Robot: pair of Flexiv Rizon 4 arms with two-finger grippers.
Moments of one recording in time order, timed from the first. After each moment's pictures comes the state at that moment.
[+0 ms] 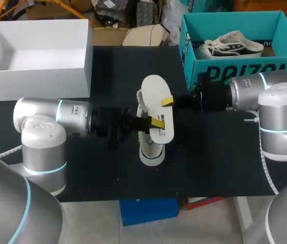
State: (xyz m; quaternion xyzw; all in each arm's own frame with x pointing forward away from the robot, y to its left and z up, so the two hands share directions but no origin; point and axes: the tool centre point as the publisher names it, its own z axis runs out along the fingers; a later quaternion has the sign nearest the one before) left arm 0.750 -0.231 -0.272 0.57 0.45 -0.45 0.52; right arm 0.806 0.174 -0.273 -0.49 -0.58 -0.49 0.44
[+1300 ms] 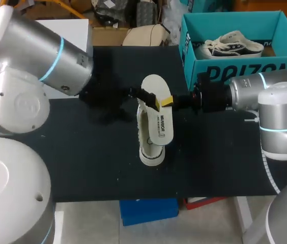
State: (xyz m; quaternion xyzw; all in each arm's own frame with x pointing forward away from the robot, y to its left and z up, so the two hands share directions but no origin) left arm 0.732 -0.190 -0.199 0.70 0.60 -0.21 0.32; right arm 0.806 0.175 -0.273 -0.49 -0.58 -0.48 0.44
